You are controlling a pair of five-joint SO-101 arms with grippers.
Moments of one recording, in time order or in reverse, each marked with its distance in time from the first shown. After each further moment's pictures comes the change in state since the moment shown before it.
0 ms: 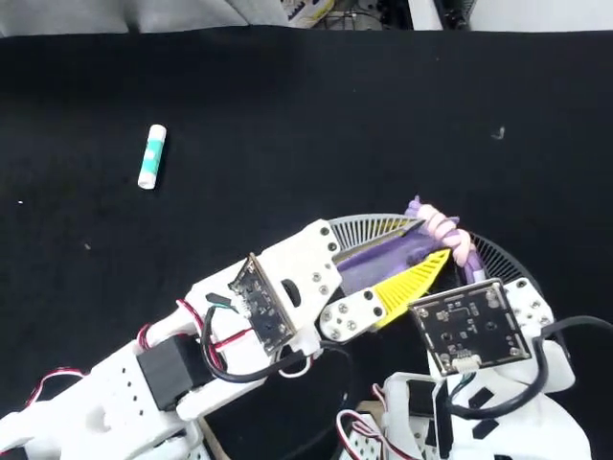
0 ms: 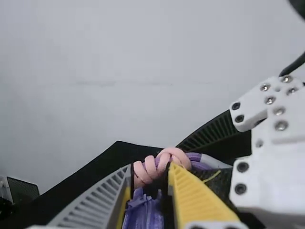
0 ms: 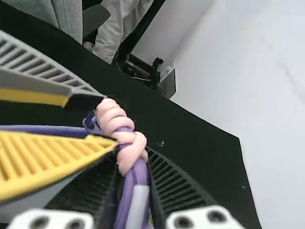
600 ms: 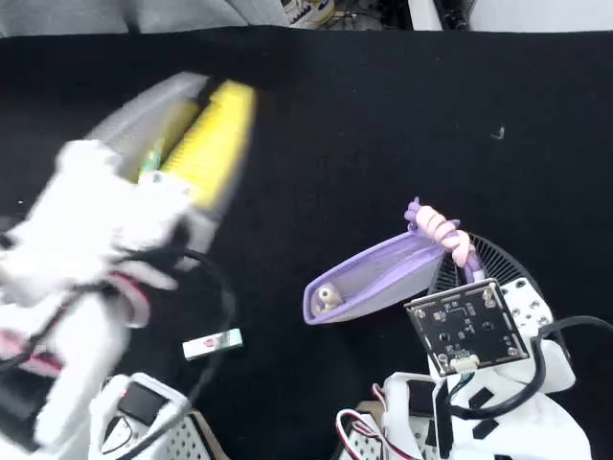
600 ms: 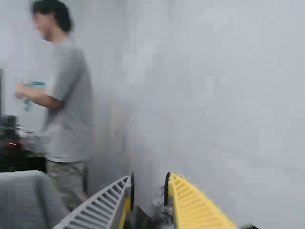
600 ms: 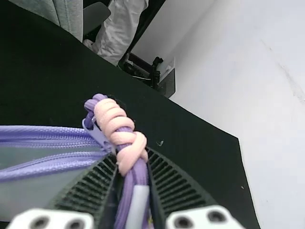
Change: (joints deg) left arm -37.4 -3.0 -31.7 24.6 10.7; right arm 0.0 0.0 0.0 0.2 0.6
